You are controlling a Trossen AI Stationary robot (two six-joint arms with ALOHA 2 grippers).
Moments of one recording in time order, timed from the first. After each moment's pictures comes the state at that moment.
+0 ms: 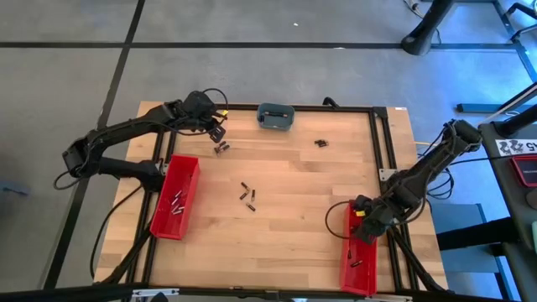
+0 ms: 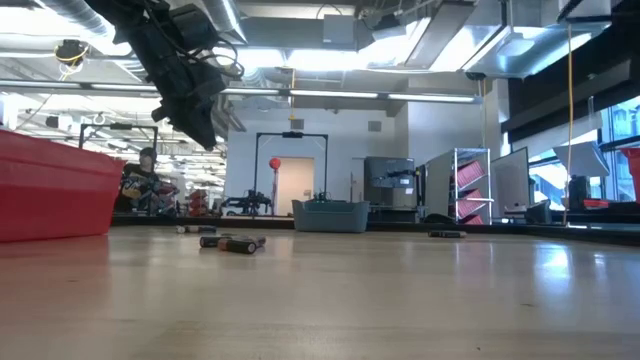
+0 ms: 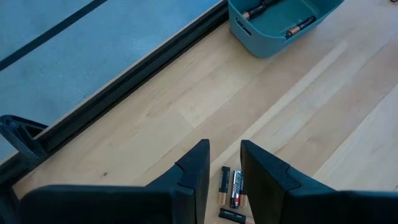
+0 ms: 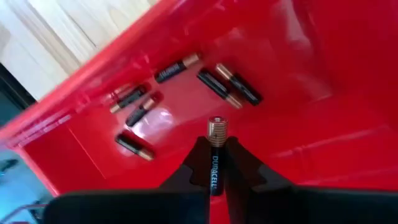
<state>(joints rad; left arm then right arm) 0.65 1.16 0.87 -0.59 -0.16 -0.12 0.77 1.08 0.69 -0.85 -0.11 1.48</state>
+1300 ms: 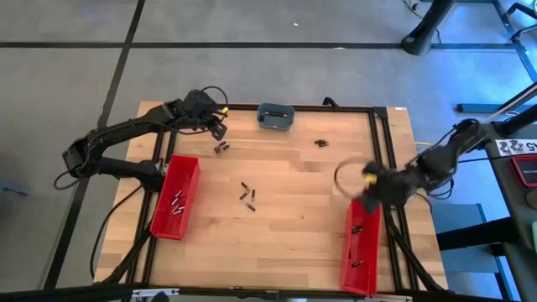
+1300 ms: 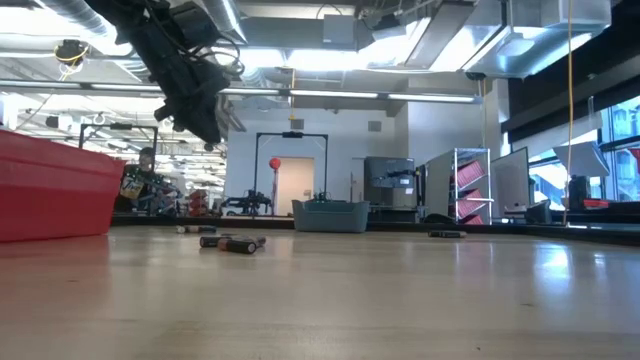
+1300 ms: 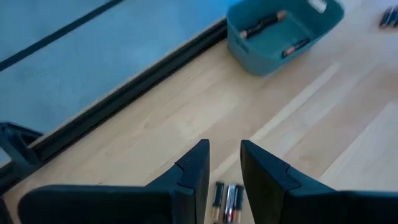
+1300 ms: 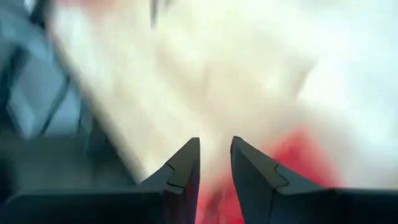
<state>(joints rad) 0.65 1.16 0.87 -0.54 -0.16 -0.16 0.59 0.96 1.12 -1.16 0.22 1.39</state>
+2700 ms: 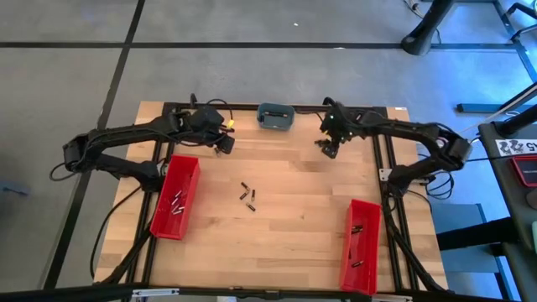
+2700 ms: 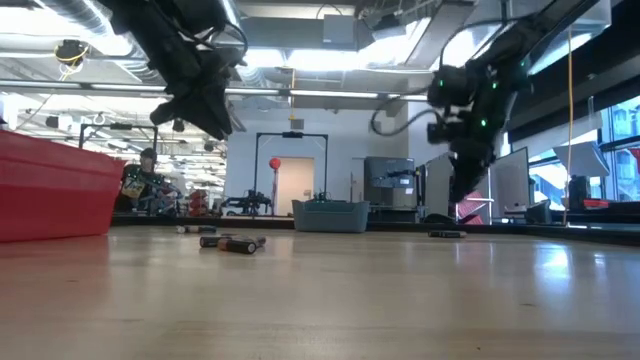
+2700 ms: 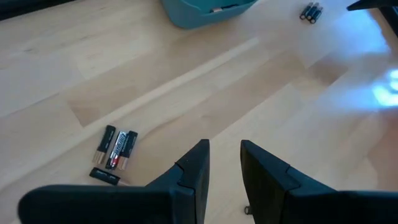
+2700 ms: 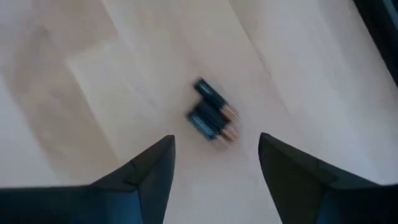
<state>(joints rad) 0.42 1.16 0.87 -0.58 -0.07 -0.61 -0.64 1.42 0.83 -0.55 -0.03 -0.18</state>
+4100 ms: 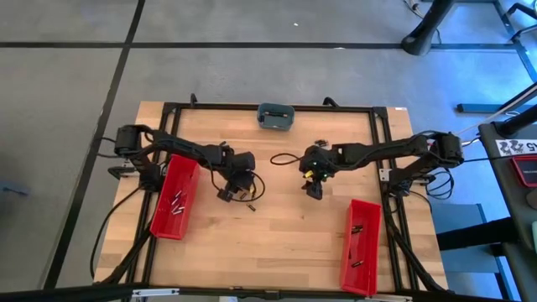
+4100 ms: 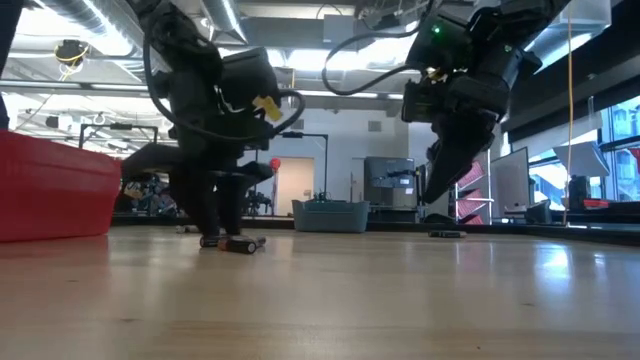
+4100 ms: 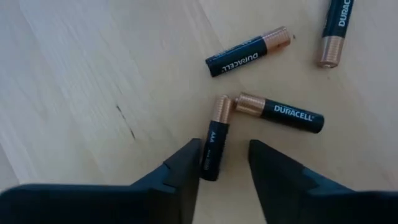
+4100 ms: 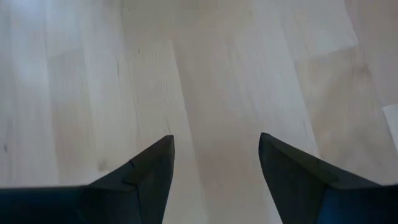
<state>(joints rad) 0.10 1.74 0.87 -0.38 0.11 0.57 -0.10 1.49 0.83 -0.37 -0.19 0.19</state>
